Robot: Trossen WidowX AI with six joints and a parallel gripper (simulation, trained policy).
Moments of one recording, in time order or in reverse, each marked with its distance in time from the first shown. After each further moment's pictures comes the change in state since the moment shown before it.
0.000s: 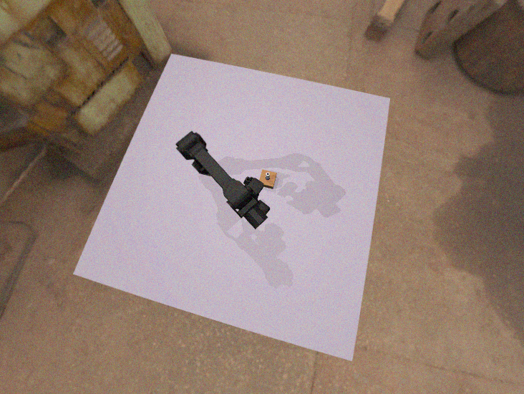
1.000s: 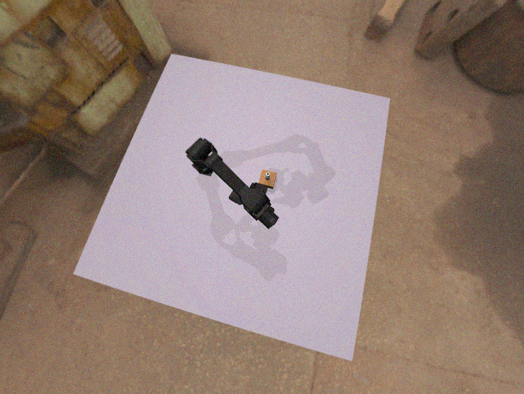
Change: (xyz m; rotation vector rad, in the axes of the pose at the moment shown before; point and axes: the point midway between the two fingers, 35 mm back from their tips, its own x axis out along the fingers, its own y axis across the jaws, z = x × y) arm 0.061 -0.014 -0.018 -0.129 0.164 0.144
